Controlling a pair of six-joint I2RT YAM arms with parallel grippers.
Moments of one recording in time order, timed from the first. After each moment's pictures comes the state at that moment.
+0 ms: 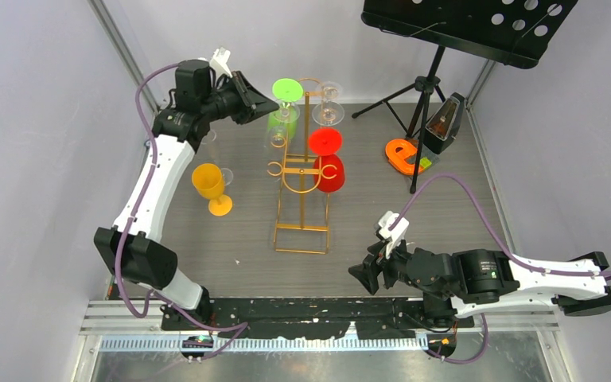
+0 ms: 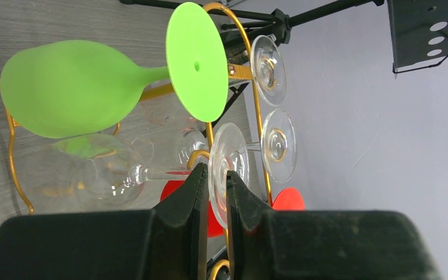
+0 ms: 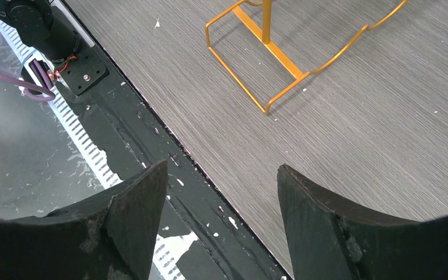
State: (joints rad) left arm -0.24 1.56 1.72 -0.51 0.55 -0.81; right arm 1.56 0.59 0.80 -0.73 0.57 0.48
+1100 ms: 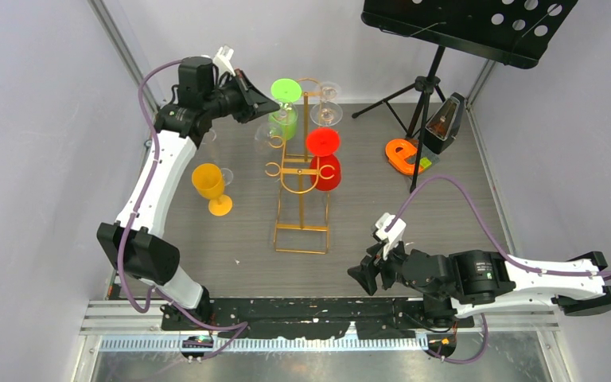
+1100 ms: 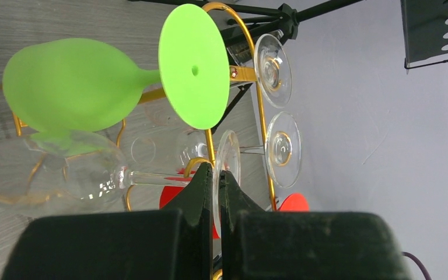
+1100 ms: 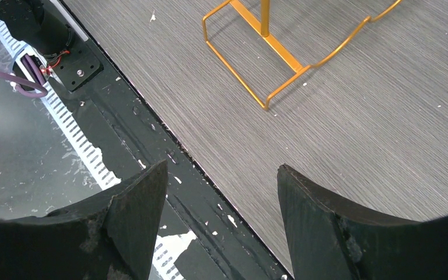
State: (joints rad) left arm -0.25 1.60 1.77 -0.56 0.54 -0.77; right arm 1.56 0.60 0.77 -0.73 0.57 0.49
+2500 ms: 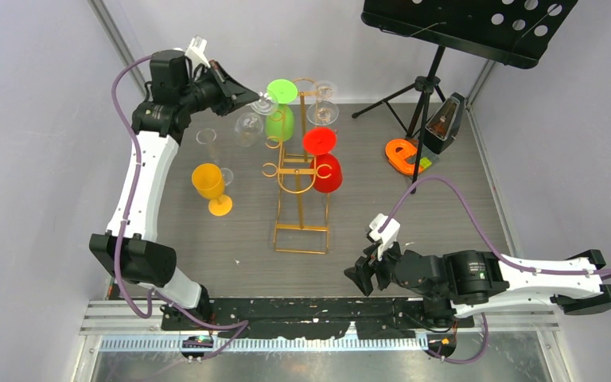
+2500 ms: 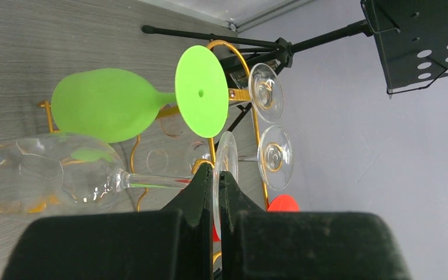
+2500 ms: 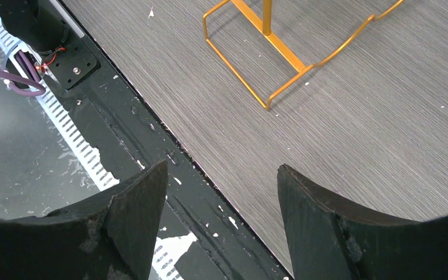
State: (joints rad) left arm -0.13 1.57 1.83 -0.61 0.57 -0.76; right arm 1.56 0.64 0.78 -0.71 0.57 0.49
